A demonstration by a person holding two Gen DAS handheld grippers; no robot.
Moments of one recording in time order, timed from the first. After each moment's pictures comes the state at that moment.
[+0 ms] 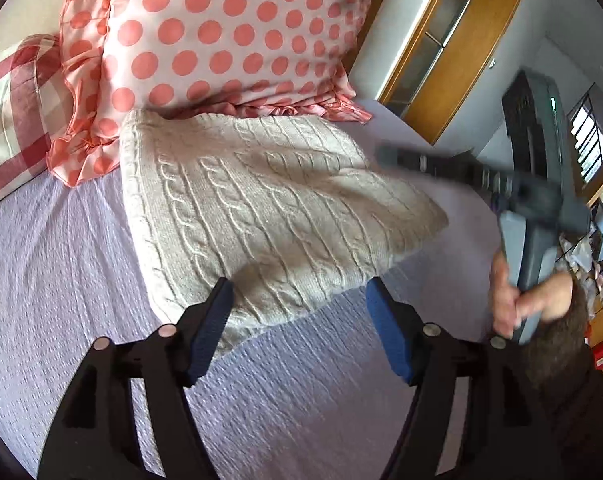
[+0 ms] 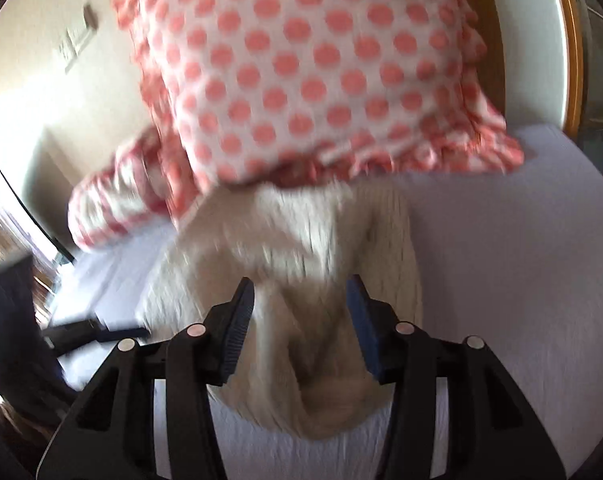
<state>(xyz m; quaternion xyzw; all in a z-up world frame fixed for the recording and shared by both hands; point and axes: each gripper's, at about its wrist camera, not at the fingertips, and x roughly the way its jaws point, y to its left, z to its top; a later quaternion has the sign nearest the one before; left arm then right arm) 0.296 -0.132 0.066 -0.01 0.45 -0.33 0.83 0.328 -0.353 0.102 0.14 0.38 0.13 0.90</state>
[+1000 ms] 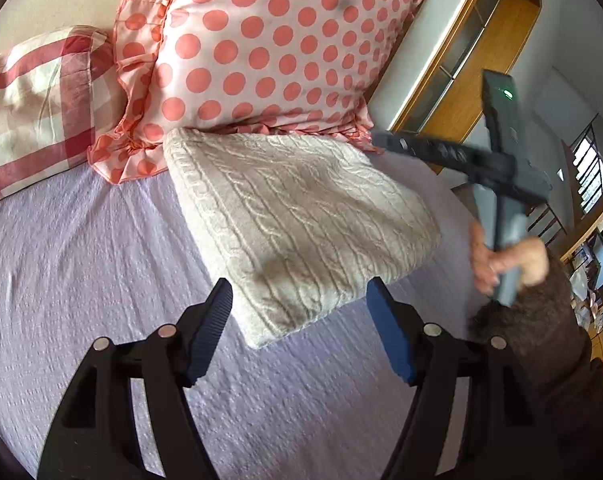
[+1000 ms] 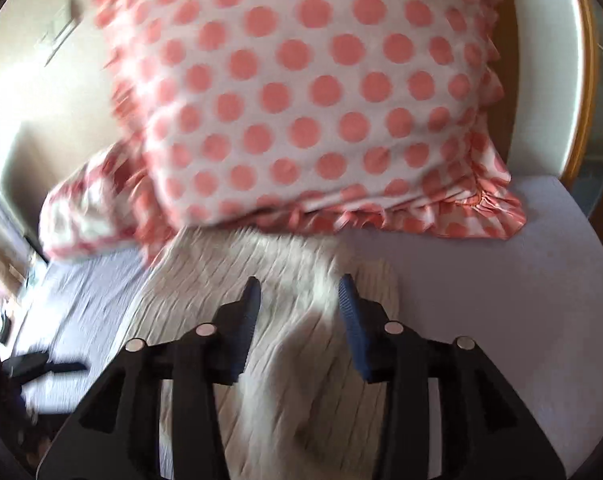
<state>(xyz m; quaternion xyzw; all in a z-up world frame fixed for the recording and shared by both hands) 0.294 -0.083 0.079 -0.05 0.42 -0.32 0.85 0.369 -0.336 0.109 0.07 0.39 0.10 0.91</state>
